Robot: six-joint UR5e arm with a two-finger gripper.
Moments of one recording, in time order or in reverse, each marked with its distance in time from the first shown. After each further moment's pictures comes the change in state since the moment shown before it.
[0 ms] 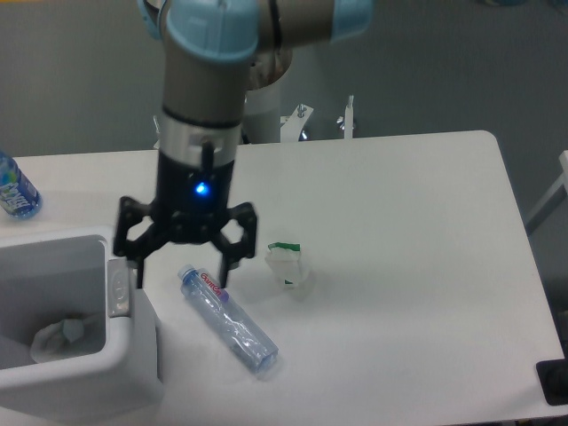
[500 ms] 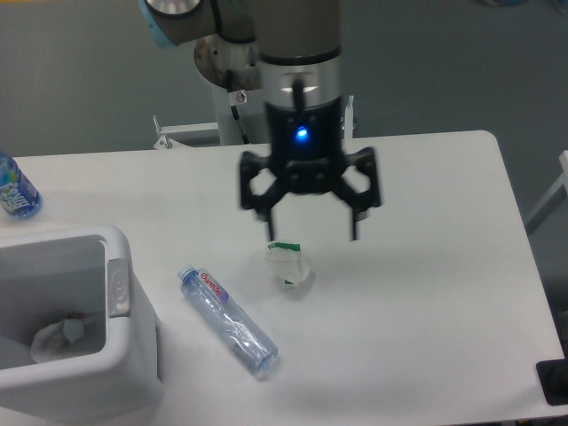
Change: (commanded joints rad) arm 0.153 0.058 -0.060 -0.118 0.141 0.471
